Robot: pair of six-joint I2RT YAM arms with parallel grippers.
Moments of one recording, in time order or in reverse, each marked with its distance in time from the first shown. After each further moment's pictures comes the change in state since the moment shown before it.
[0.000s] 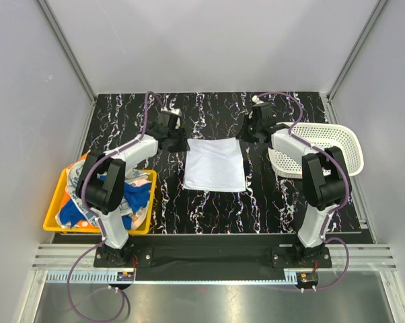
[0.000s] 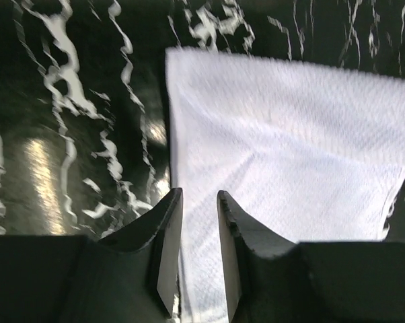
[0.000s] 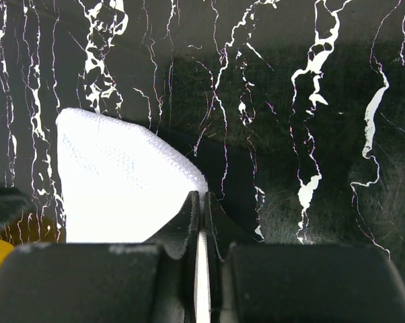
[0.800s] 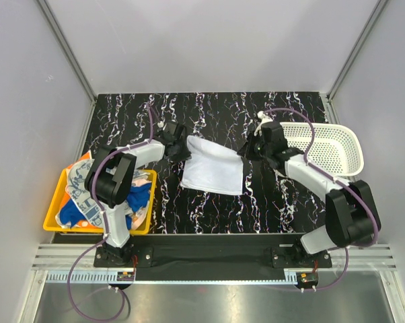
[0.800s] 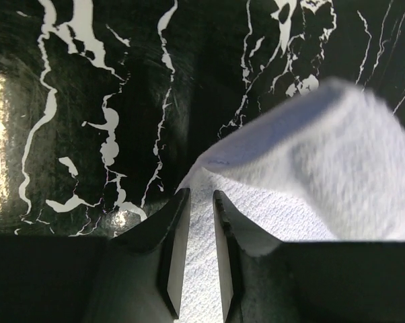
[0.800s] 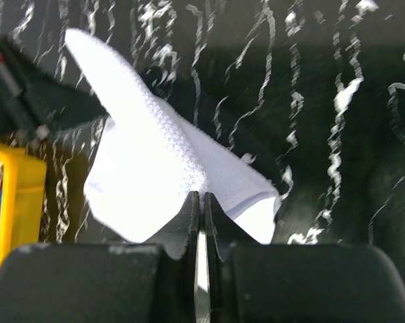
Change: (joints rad) left arm -0.041 0.094 -0.069 0.060 -0.100 -0.293; right arm 0.043 -0.358 -0.351 0.083 -0.067 0.002
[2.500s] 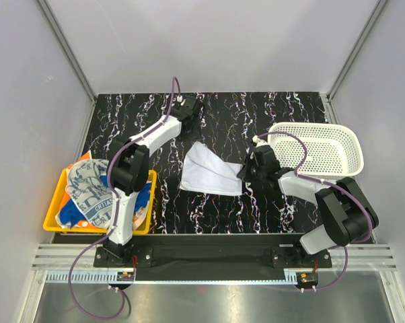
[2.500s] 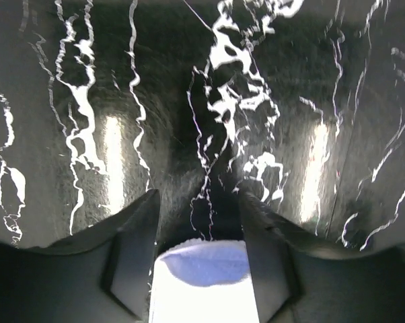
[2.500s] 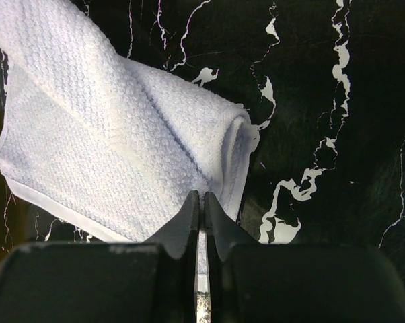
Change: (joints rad) left arm -0.067 0.246 0.610 -0.447 -0.221 0.240; right arm 0.099 -0.003 -0.287 0.179 0.102 0.052
